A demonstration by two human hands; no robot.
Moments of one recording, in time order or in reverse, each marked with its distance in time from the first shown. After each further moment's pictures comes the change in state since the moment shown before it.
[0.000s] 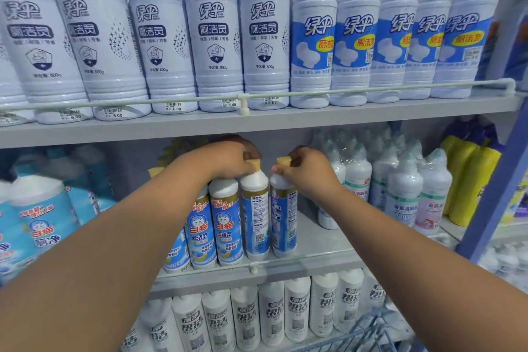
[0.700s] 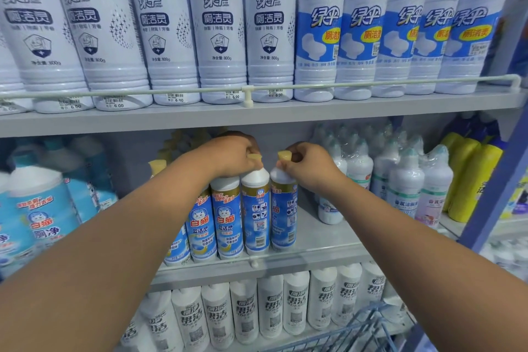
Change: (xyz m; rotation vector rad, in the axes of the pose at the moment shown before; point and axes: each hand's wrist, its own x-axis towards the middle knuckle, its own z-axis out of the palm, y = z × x) left_hand -0.003 -0.001 0.008 -0.036 0.087 0.037; right_hand 0.002 0.002 -0.003 0.074 -0.082 -0.032
